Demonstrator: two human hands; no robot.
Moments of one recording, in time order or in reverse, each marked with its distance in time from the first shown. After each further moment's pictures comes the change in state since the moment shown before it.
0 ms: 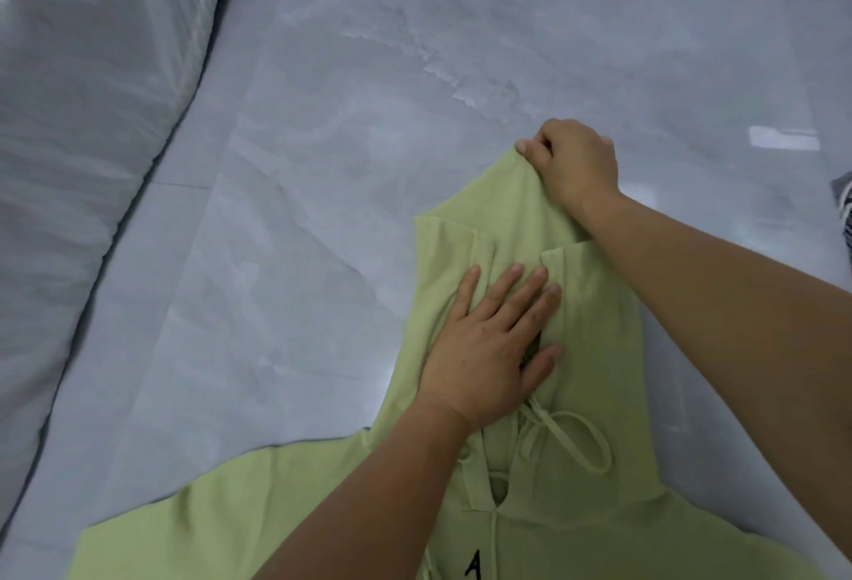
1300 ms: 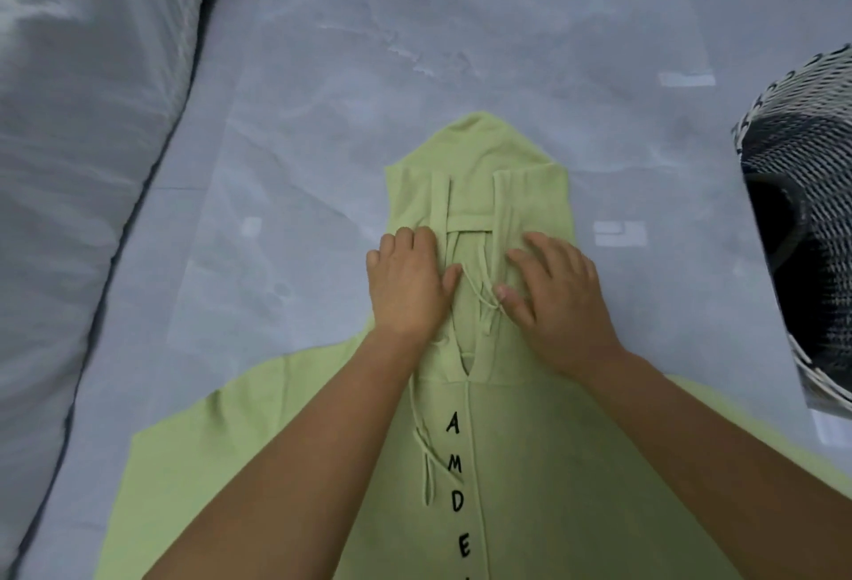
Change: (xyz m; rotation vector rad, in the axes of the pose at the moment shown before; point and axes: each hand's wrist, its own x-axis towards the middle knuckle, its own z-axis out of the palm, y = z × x) left_hand -0.031 0.015 -0.046 0.037 -0.073 -0.522; right_hand -0.244 0.002 -0.017 -0.117 -0.065 -0.128
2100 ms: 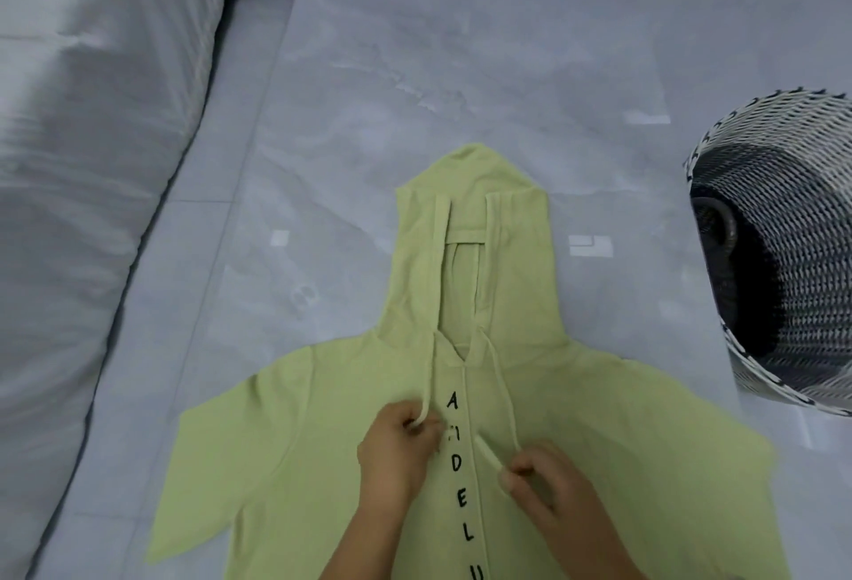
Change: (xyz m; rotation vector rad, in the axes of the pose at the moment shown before) left_hand -0.162 -0.018 -0.025 -0.713 -0.289 -0.529; right_hand -0.181 -0.041 -0.011 0.770 -0.146 0.225
